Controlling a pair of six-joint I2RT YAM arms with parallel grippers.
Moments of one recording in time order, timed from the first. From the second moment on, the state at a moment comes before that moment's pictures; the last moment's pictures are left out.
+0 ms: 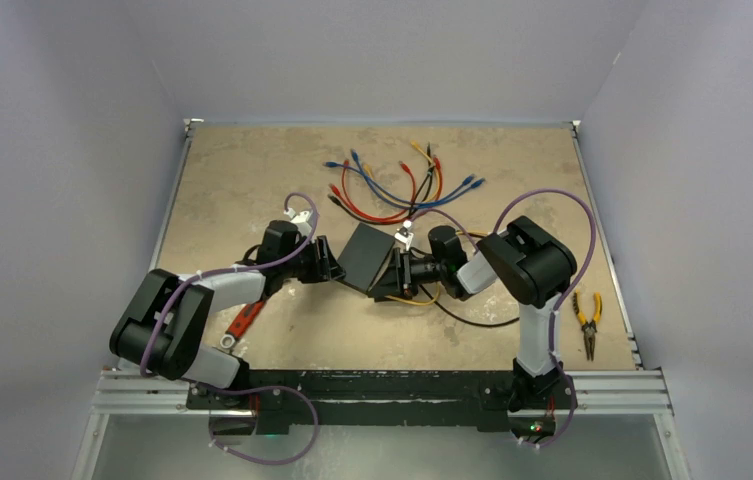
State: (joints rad) left arm -0.38 1.46 0.51 0.22 0.35 -0.52; right arm 0.55 1.98 0.63 0.81 -0.94 0.96
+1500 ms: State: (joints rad) left arm -0.80 1.47 0.81 -0.18 -0.10 -0.40; right arm 0.57 2.06 0.71 0.81 -0.94 0.91
